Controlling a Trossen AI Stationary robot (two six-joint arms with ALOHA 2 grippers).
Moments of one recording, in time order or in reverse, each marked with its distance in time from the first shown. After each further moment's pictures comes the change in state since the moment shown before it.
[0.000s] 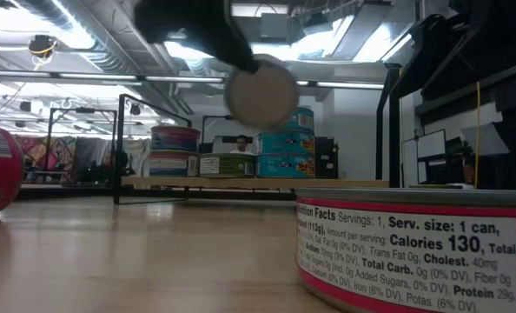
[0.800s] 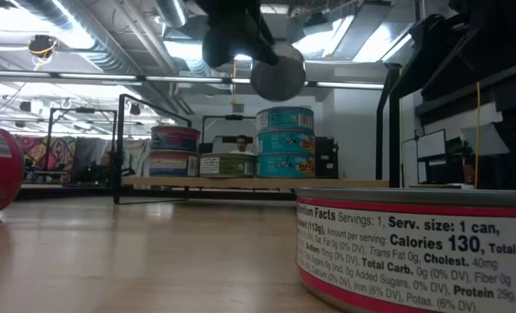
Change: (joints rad) left arm 0.180 0.000 0.068 0.129 -0.129 0.494; right arm 0.000 0.000 0.000 0.000 0.000 0.000
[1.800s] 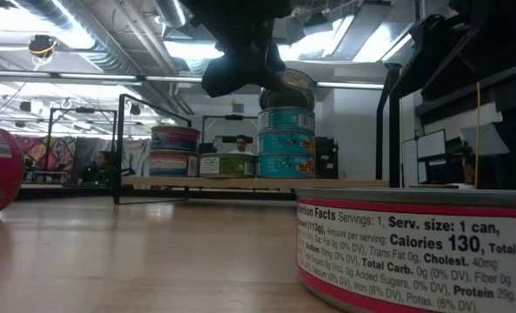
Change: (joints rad) left arm 0.031 0.087 0.003 -0.010 0.077 0.096; right arm 0.000 0.000 0.000 0.000 0.000 0.000
